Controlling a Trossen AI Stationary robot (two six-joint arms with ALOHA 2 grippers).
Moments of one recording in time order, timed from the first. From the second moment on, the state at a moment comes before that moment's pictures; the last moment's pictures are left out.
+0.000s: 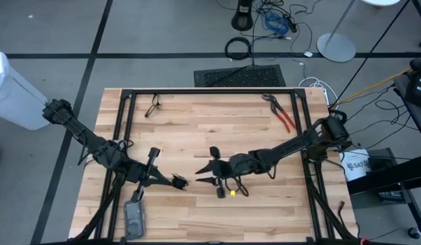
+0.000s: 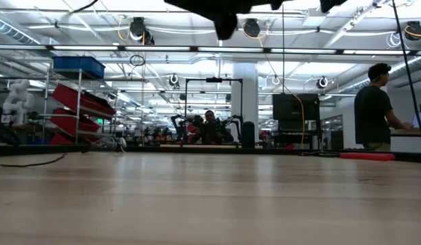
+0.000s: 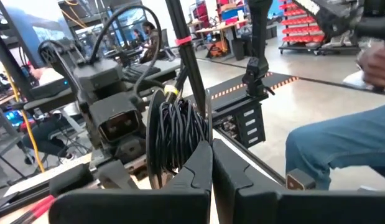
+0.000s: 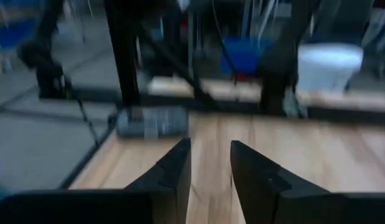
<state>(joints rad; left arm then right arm) -0.63 0.90 0.64 0.24 -0.25 0.27 0.29 1.77 1.06 0.58 0.14 0.04</state>
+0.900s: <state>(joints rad) -0.63 1.05 0.64 0.39 -0.24 0.26 0.30 2.07 1.18 0.95 0.16 -0.02</state>
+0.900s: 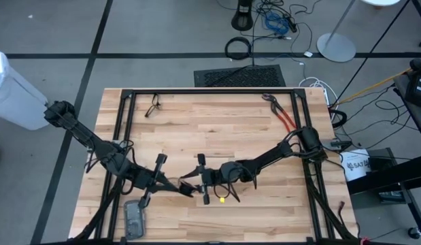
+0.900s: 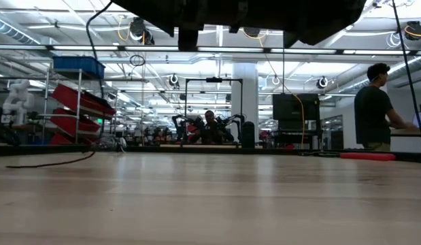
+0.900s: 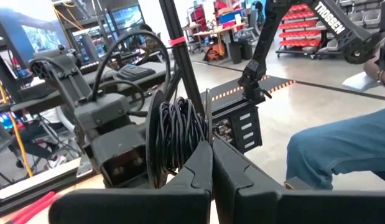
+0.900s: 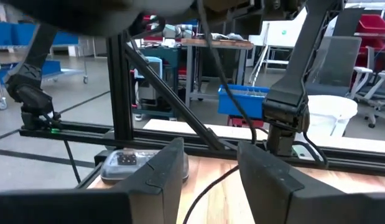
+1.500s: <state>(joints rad) -0.63 1.05 0.64 0.38 -0.24 0.22 0.30 2.07 1.18 0.90 0.16 0.01</state>
